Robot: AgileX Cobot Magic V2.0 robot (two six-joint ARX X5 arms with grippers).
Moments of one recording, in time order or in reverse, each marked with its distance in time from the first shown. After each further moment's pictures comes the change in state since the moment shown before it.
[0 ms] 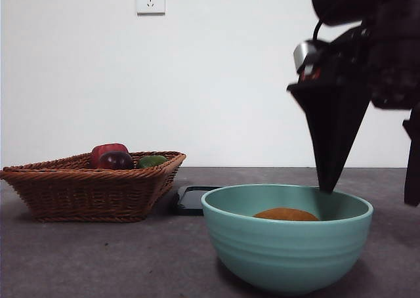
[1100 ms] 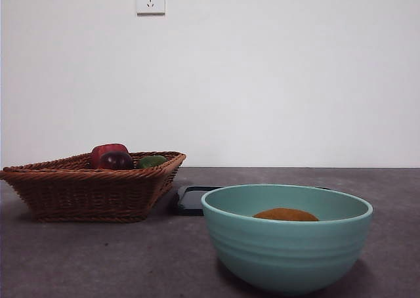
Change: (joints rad) left arm 0.000 0.000 0.000 -0.003 0.000 0.000; right arm -0.241 -0.801 0.000 -0.050 -0.309 0.000
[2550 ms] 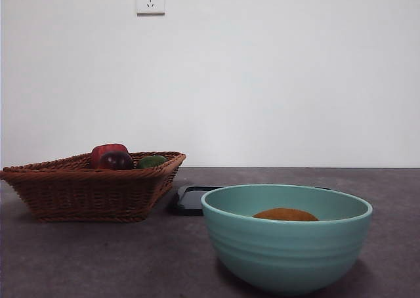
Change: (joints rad) left arm 0.000 0.653 0.428 -0.118 0.001 0.004; right arm -0.008 -0.240 -0.004 -0.072 0.043 -0.140
